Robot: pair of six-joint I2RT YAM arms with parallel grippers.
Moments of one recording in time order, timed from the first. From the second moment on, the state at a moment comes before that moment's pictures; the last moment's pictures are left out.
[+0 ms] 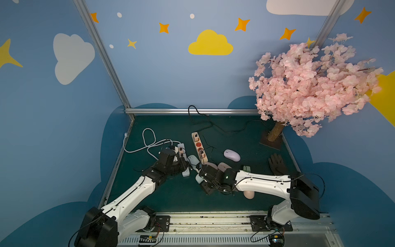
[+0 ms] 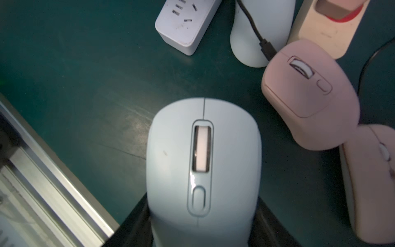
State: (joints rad) left arm -0.45 1.07 0.59 -0.21 0.28 -0.87; right arm 1.24 1.58 1.05 -0.57 0.17 0.44
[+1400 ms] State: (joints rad) left arm -0.54 1.00 0.59 -0.34 0.24 -0.78; right arm 1.14 1.54 0.84 -0.76 0.11 0.99
